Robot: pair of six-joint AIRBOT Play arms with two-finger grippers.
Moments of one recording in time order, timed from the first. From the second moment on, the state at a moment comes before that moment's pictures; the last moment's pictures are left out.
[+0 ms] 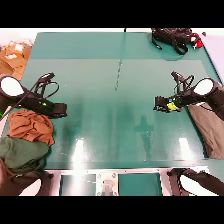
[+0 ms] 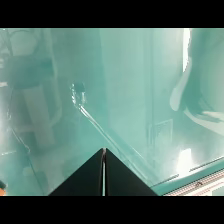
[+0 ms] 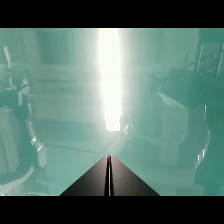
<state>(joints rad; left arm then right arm) -0.09 -1.04 0.95 1.17 -1.32 -1.49 0.02 -1.14 0.93 -1.21 1.16 1.64</state>
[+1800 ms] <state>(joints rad) 0.17 -1.13 0.86 1.73 -1.03 -1.56 0.02 -1.14 0.93 -1.21 1.11 1.64</state>
